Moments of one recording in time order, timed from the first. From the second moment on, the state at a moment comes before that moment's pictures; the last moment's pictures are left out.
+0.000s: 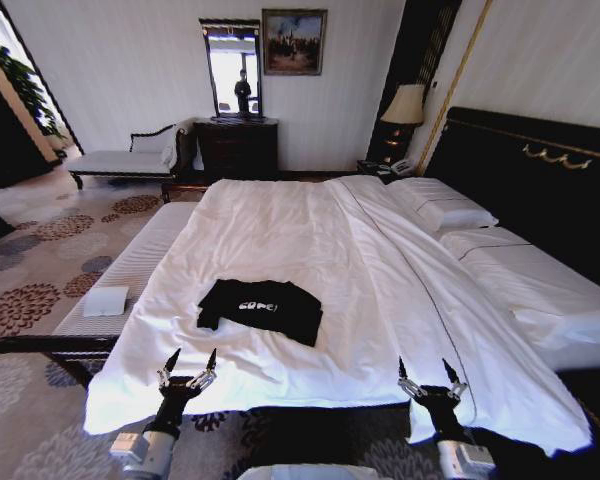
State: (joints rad) left arm 1.96 -1.31 -0.62 -2.21 -0.38 -0.17 0.02; right arm -1.89 1.61 0.85 2.08 0.02 0.29 -0.11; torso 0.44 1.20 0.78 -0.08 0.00
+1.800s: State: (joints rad) left arm 1.97 -1.31 -0.63 -2.22 -0.38 -0.17 0.01; right arm -1.89 1.61 0.83 2.04 0.01 0.30 -0.08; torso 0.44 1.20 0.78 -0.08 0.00
